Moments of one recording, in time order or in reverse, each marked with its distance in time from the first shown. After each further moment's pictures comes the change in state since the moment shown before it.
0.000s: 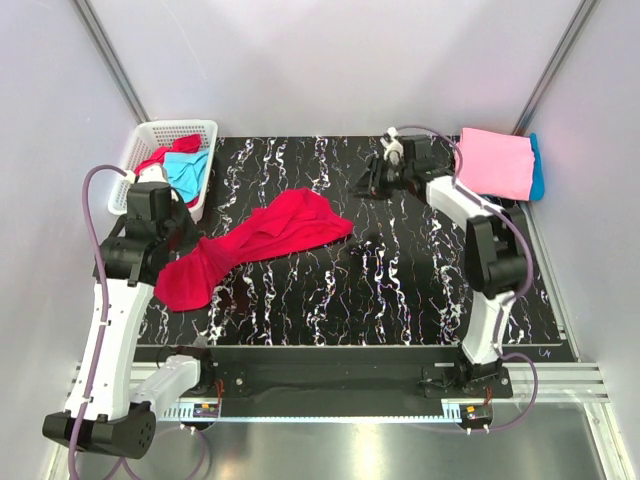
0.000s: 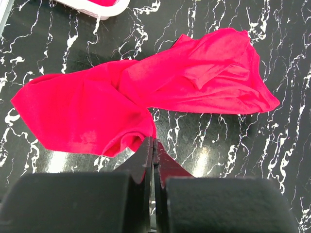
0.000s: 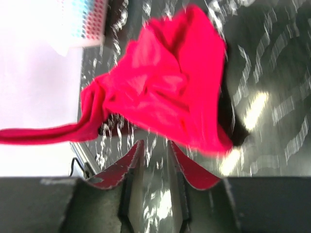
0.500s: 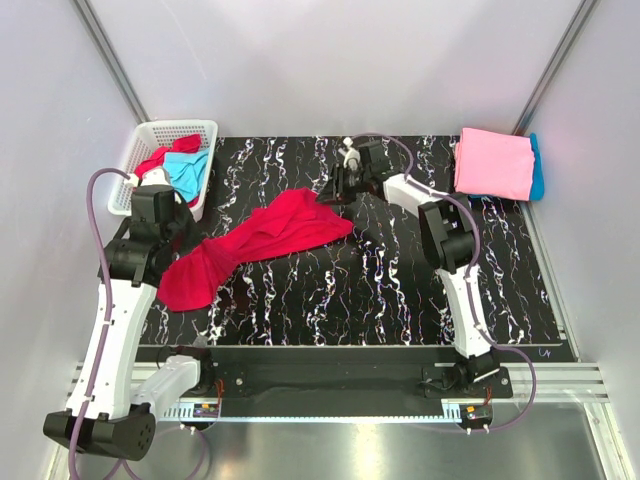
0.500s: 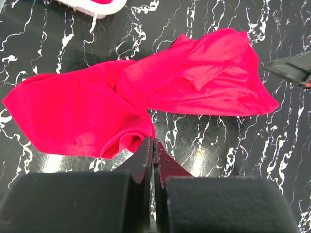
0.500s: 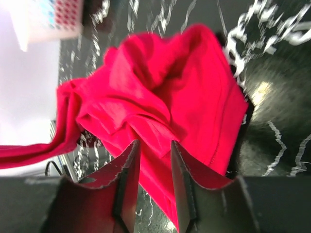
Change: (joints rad) left arm -0.006 -0.010 -0.053 0.049 0.002 -0.016; right arm 0.124 0.465 0.429 0.039 -0.026 -0.032
